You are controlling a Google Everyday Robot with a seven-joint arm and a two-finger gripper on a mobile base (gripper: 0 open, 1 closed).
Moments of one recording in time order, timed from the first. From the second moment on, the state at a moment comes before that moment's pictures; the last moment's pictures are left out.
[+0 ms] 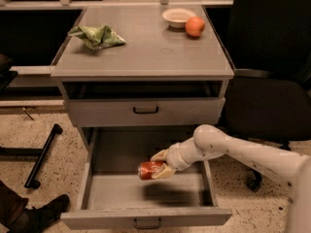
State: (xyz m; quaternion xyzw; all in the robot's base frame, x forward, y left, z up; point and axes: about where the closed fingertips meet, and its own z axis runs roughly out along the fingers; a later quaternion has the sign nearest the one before) arm 0.556 -0.011 0.471 -0.67 0.62 0.26 0.30
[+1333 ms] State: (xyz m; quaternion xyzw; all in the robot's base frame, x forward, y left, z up) arm 0.556 -0.010 0.649 -0.71 0.57 0.20 0.36
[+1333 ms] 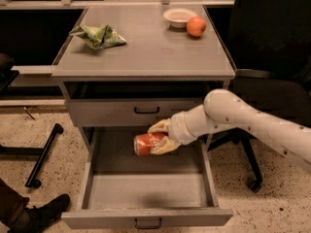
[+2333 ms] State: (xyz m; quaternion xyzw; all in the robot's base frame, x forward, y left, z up) arm 0.555 0.001 0.754 -0.75 0.53 0.14 0.36
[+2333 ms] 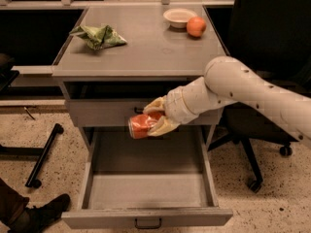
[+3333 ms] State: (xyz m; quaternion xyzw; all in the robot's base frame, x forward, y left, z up) arm 0.604 0.007 0.882 -0.77 0.46 0.12 0.43
